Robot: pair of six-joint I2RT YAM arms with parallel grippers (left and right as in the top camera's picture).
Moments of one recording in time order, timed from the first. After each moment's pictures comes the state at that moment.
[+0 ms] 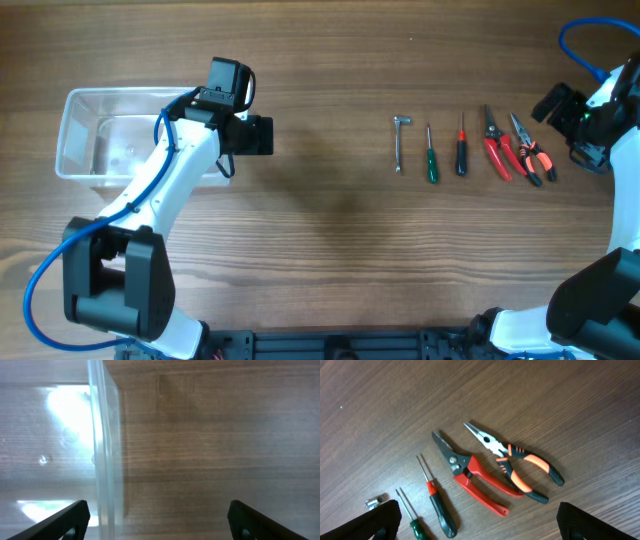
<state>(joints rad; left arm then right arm) -0.24 1.73 1.26 -0.76 -0.07 -0.22 -0.43 1.62 1.36 -0.84 -0.14 0.26</state>
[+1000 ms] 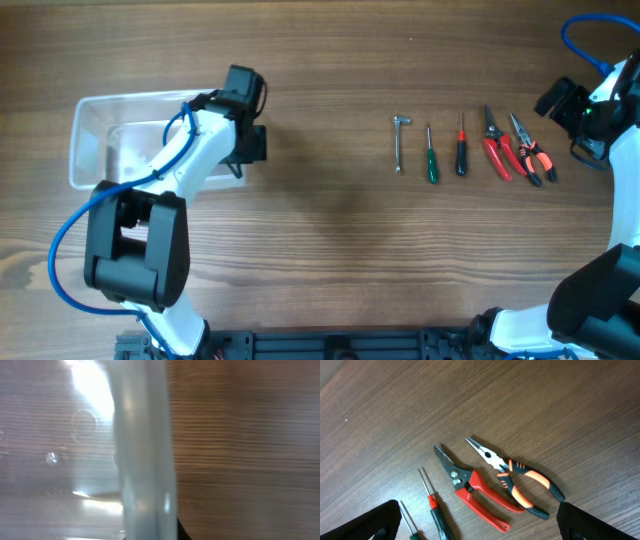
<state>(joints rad) -0.28 1.87 1.29 -0.81 -0.13 -0.29 -0.43 1.63 1.36 -0.77 -0.13 0.26</state>
